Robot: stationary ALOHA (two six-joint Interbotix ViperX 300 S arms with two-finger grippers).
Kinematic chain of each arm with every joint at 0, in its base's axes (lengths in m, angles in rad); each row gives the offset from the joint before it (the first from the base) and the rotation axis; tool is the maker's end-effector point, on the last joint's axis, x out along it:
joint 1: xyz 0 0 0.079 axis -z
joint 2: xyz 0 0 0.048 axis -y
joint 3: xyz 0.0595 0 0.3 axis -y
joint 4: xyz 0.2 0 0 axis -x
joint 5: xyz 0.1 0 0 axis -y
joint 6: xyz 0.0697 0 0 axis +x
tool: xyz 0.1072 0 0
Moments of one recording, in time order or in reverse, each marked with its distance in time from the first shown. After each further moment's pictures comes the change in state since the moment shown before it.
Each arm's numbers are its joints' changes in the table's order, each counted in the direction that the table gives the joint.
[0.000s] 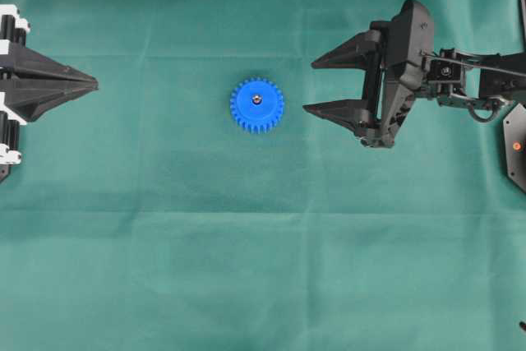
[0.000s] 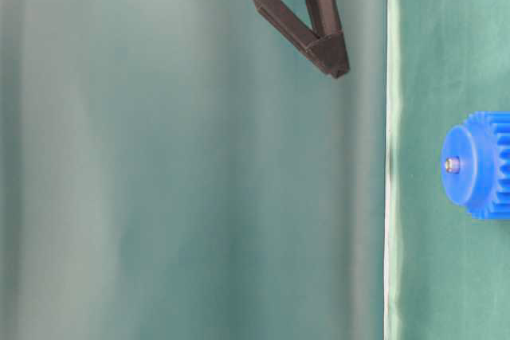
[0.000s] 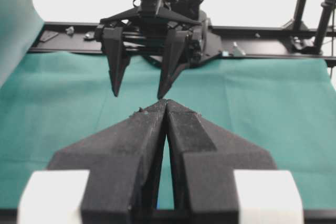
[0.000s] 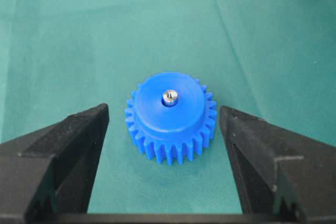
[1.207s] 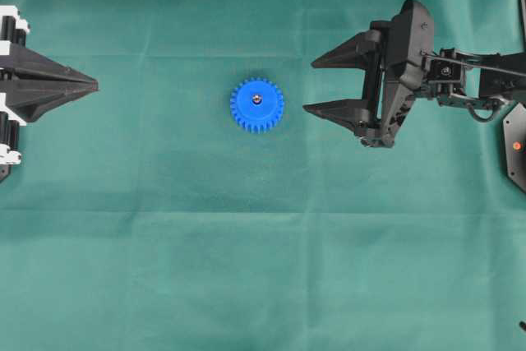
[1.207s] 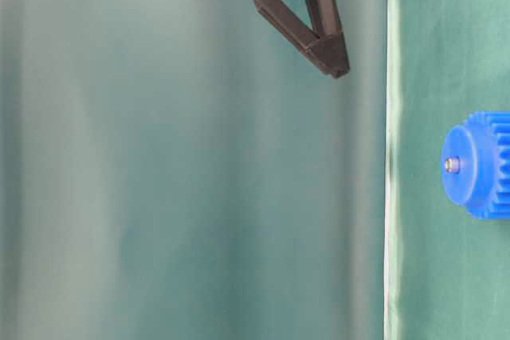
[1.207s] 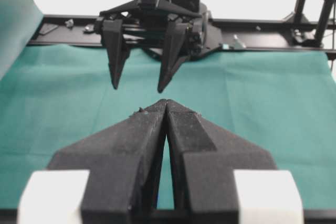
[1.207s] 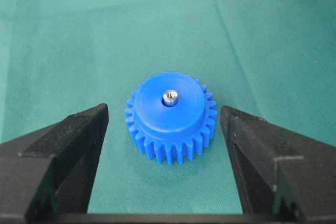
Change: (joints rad) left arm 0.000 0.005 0.002 0.000 -0.031 0.000; right arm 0.000 0.000 0.000 0.000 0.000 0.000
